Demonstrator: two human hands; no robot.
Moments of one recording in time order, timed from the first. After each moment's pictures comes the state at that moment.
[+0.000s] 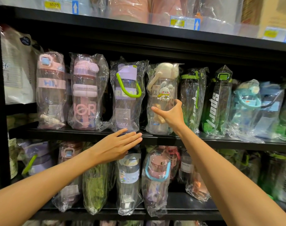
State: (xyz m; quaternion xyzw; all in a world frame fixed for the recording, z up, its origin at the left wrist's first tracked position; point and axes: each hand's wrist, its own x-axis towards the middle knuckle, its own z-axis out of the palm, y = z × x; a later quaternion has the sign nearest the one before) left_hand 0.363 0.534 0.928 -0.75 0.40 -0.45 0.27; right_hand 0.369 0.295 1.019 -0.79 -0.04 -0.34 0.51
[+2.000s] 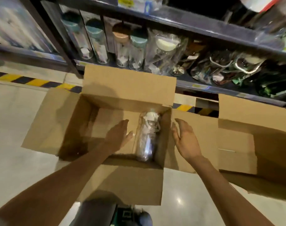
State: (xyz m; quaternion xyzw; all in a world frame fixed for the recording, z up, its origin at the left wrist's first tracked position) left_hand 0.035 0.542 -0.058 -0.89 -0.14 0.30 -0.31; right_hand 0.034 0.314 0.016 -0.97 0.00 0.14 0.22
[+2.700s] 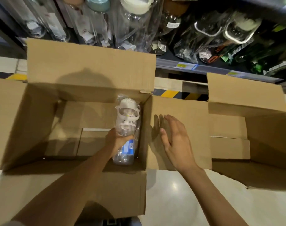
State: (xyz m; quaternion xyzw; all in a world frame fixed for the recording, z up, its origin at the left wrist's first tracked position) left_hand 0.024 0.460 -0.144 -0.76 -0.28 0.32 -0.48; right_hand 0.004 0.280 -0.019 -0.96 0.03 0.10 0.27
